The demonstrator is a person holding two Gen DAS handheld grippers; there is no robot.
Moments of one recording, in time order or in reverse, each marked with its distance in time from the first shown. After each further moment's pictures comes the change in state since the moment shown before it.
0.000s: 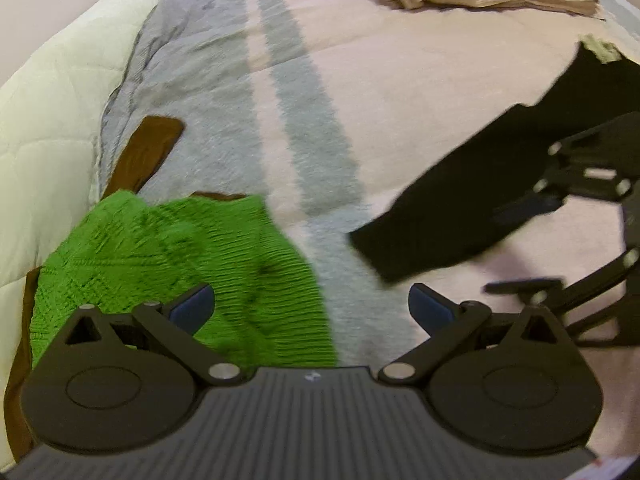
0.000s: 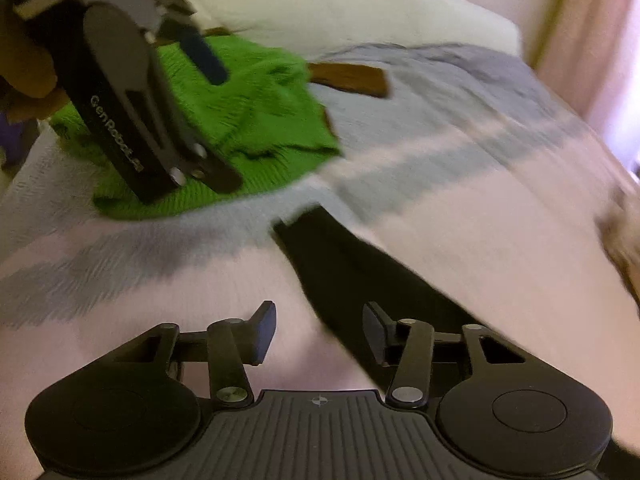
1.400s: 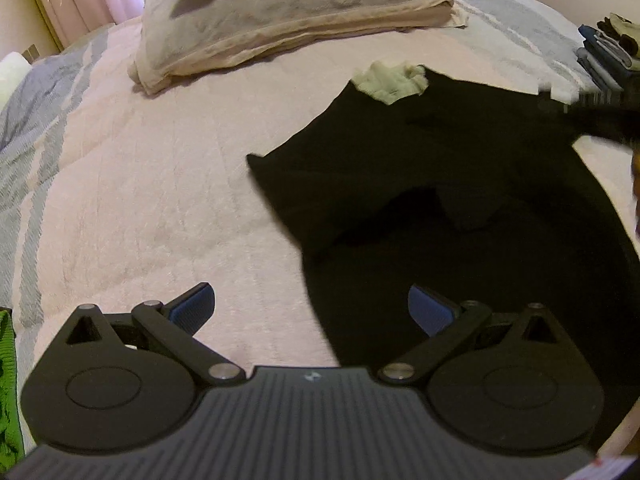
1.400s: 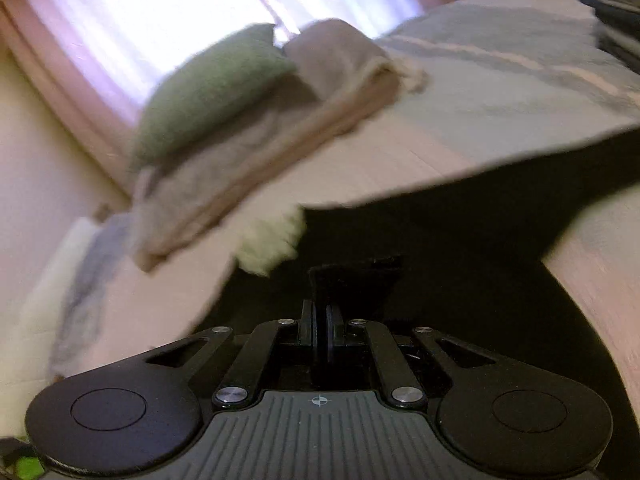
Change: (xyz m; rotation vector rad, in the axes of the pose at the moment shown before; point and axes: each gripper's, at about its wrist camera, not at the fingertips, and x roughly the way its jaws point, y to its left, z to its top) left arm -0.061 -0.408 0.129 0.075 -0.059 -0.181; right arm -0.306 -0.358 -0.435 1.336 -0.484 -0.427
